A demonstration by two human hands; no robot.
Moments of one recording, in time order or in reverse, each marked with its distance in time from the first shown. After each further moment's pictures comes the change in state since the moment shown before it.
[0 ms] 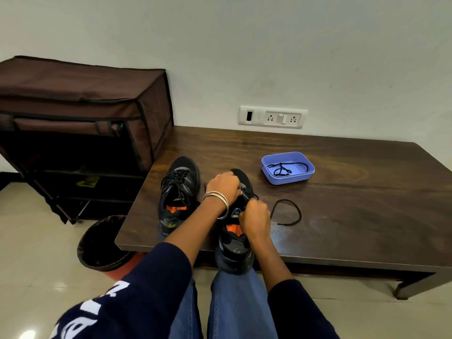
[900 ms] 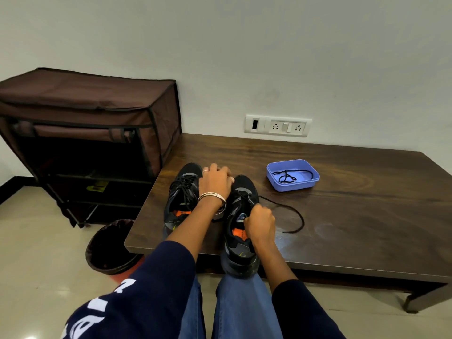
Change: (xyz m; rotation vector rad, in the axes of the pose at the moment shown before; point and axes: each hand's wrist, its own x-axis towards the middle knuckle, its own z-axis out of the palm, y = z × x) left_hand -0.008 -0.026 -0.017 -0.214 0.236 -0.198; right_hand -0.001 -0.004 0.001 -0.010 -0.027 0.049
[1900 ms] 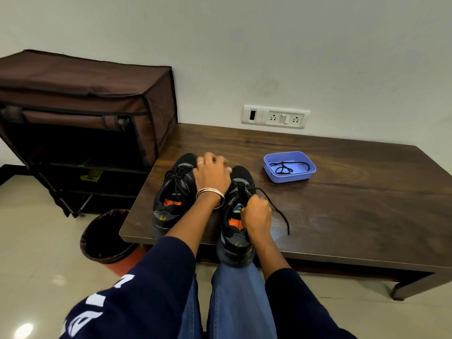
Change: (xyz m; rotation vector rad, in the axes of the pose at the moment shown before) left_hand -0.013 0.005 0.005 -0.013 0.163 -0.021; right_hand 0.001 0.002 0.006 0.024 0.019 0.007
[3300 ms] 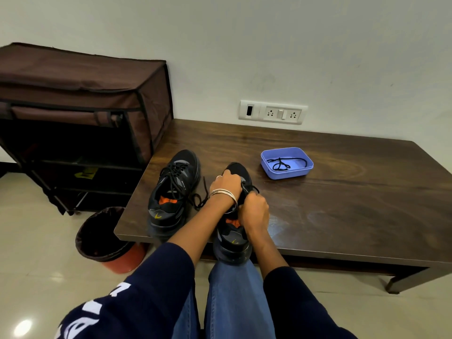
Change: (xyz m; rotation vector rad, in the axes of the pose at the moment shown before) left_hand -0.008 0.032 0.026 0.141 -0.424 0.047; right_hand 0.003 0.001 -0.001 -0.016 0.008 -0.009
